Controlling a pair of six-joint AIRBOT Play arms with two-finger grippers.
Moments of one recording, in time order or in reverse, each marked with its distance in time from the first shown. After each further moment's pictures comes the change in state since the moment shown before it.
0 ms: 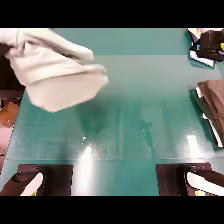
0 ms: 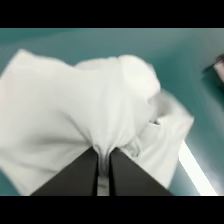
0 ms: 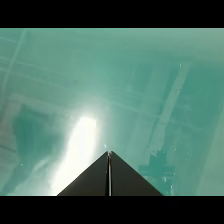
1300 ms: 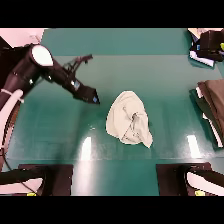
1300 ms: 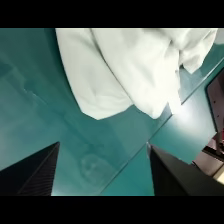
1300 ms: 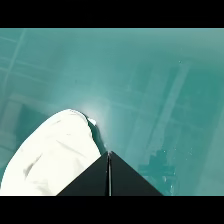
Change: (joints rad) left arm -0.396 -0.586 -0.311 0.013 -0.041 0.058; right arm 0.000 0.000 0.000 -0.001 0.002 0.000
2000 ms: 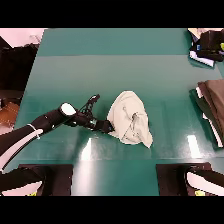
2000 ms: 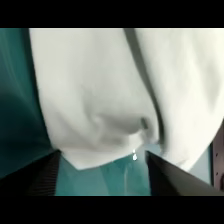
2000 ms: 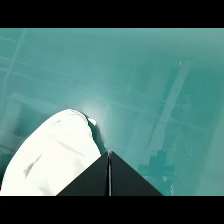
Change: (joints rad) left arm -0.232 0.068 -0.616 -0.381 0.628 0.175; right arm 0.000 0.000 0.000 0.001 0.000 0.000
